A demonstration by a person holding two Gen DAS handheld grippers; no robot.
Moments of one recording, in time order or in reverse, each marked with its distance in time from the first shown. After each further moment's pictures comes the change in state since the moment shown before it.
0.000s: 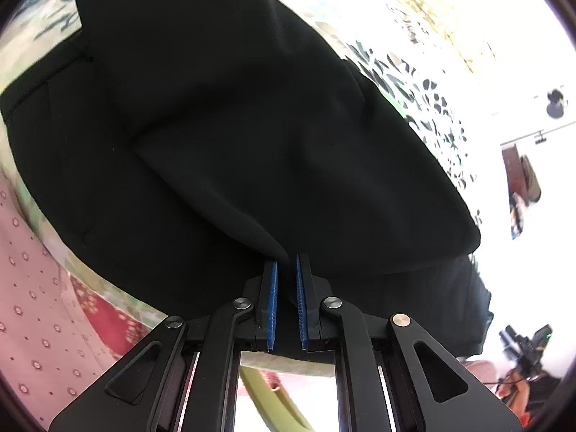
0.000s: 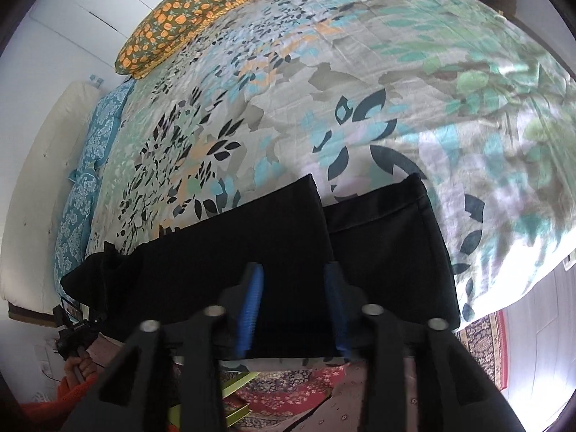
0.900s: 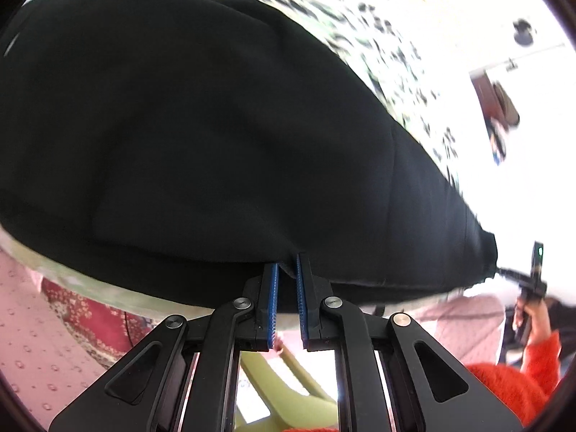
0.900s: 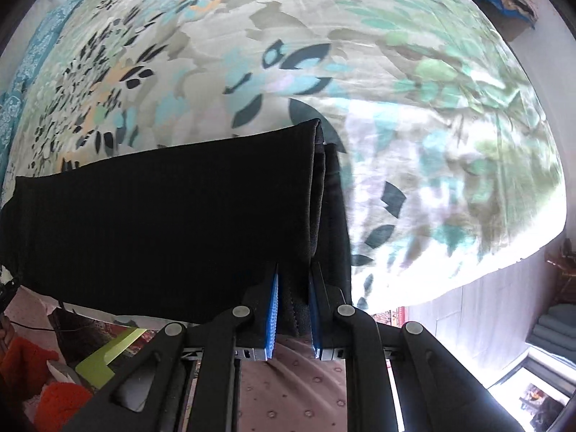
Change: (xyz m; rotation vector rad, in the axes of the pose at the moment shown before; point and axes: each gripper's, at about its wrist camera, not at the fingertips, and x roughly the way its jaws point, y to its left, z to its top) left arm 0.030 -0.061 -0.037 0.241 0.195 -0.051; right arm 0.024 -0.024 0.020 -0.135 0.242 -0.390
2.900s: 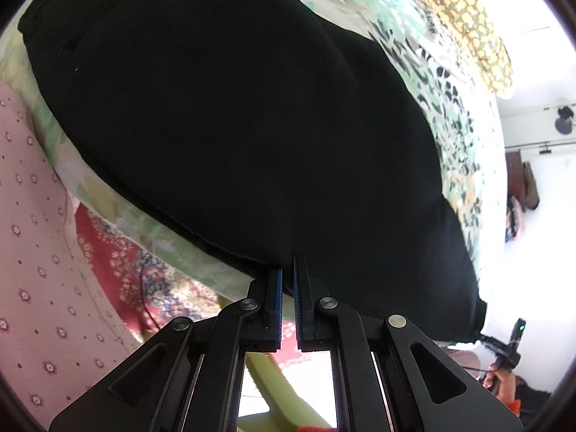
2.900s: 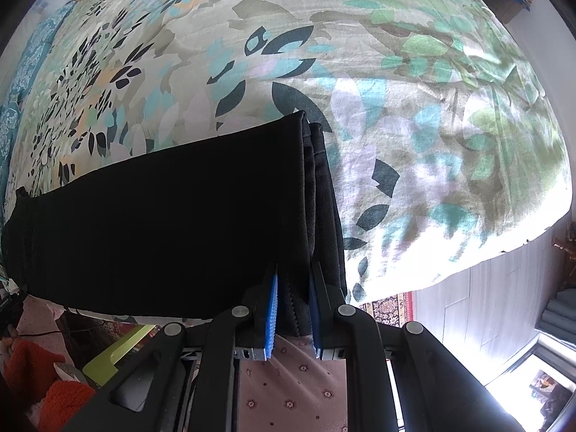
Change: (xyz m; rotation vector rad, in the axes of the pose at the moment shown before) left arm -0.037 0.076 -0.026 -0.315 -0.086 0.040; right arm 0.001 -0.017 -0.013 0.015 0.015 0.022
